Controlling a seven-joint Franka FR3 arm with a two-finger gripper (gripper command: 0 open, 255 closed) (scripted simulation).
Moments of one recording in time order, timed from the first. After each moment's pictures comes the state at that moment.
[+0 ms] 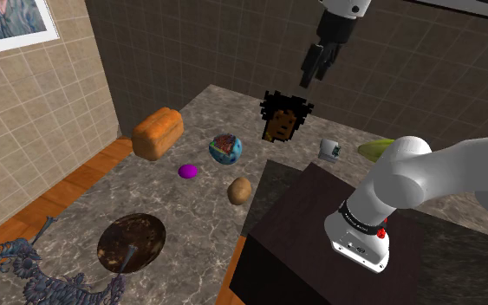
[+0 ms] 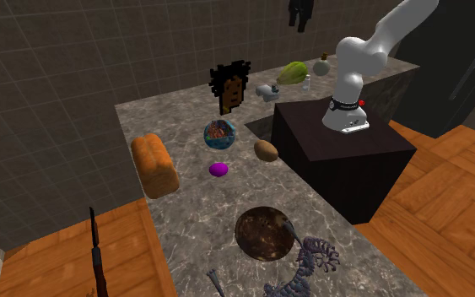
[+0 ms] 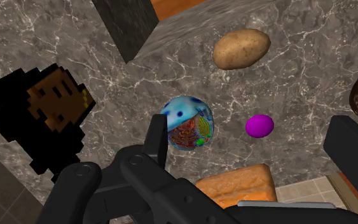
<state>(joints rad) 0.00 -0.81 0.06 -2.33 0.04 1.57 0.05</state>
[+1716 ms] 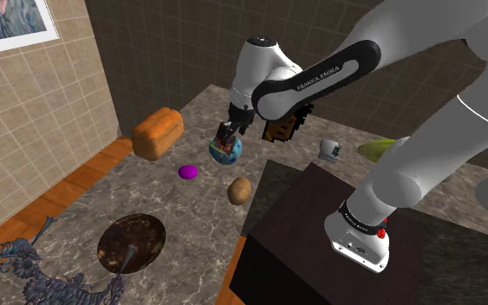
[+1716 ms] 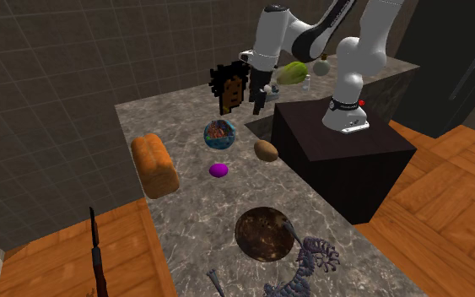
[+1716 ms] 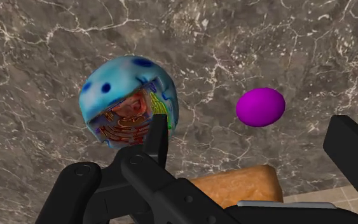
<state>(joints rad) -0.04 -0.17 0.31 -2.51 -0.05 2.48 0.34</state>
